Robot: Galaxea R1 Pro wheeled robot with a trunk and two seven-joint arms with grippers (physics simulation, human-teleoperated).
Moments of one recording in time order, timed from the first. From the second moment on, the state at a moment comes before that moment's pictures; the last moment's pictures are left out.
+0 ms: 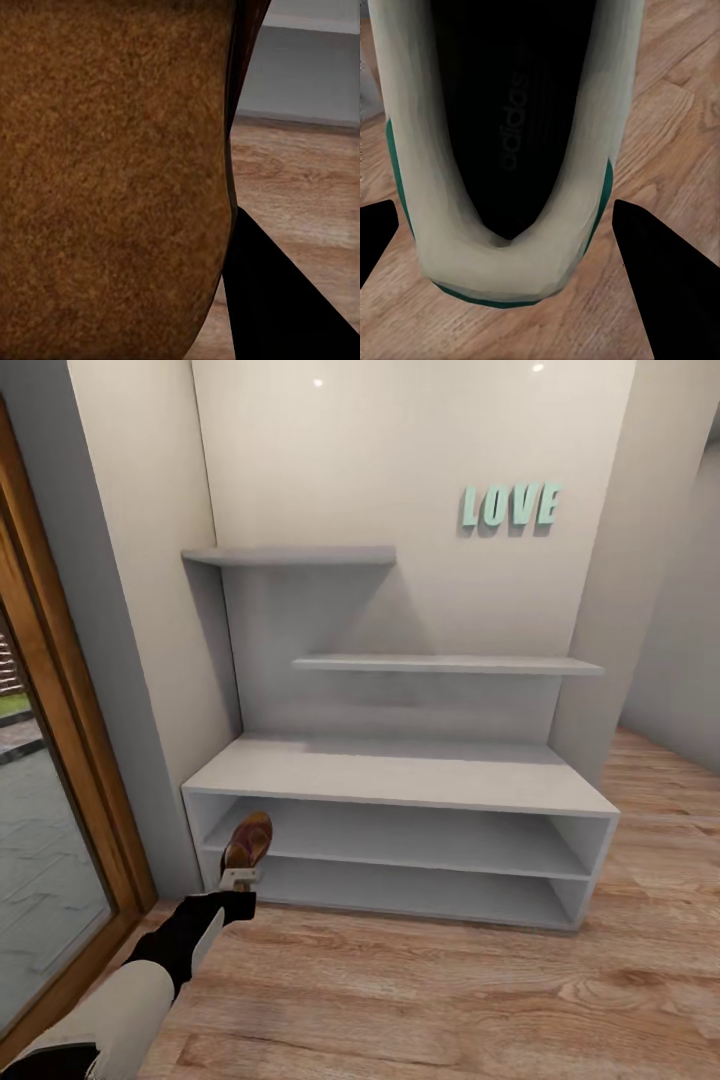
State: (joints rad) left arm -0.73 0.03 0.08 -0.46 -0.07 0.37 -0.05; right arm -0.27 -0.33 -0.07 -0.04 -0.75 -0.67 -0.10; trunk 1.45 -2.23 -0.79
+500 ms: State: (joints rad) left arm -0.72 0.04 0.08 -0.46 -0.08 0.38 -0.05; right arm -0.27 -0.33 -0.06 -0.05 -0.75 -0.67 -0.10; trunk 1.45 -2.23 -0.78
